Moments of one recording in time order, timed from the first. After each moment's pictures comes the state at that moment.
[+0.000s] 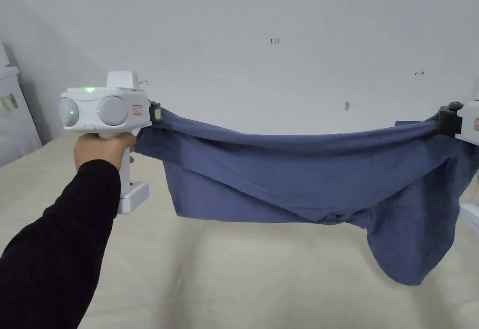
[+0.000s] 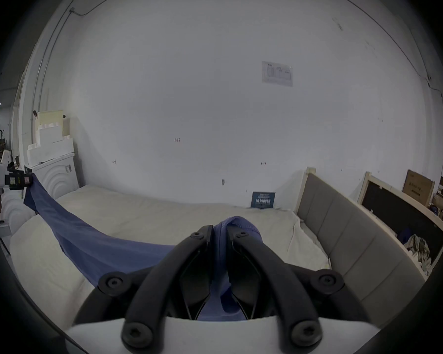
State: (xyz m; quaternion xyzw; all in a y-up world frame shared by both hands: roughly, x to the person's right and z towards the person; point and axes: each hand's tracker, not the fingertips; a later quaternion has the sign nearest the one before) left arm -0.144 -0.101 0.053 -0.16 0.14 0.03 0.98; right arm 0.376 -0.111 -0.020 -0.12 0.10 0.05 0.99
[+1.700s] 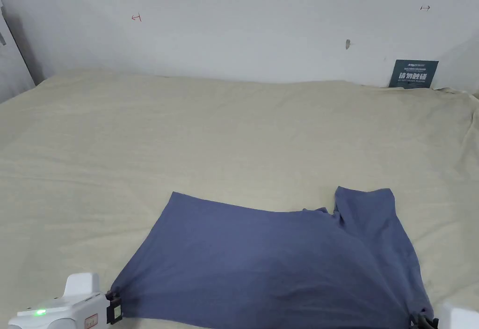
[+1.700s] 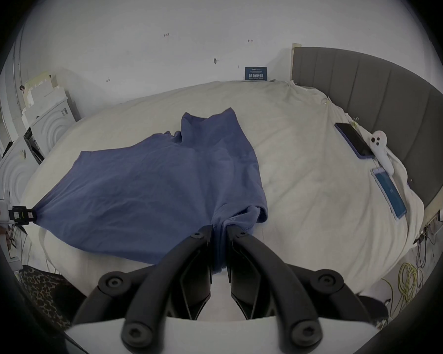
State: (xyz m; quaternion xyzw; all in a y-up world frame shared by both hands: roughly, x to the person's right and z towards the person) left arm -0.145 -0.453 0.326 -0.41 0.16 0.12 0.89; right arm 0.407 -0.434 0.244 -0.37 0.08 0.00 0.92
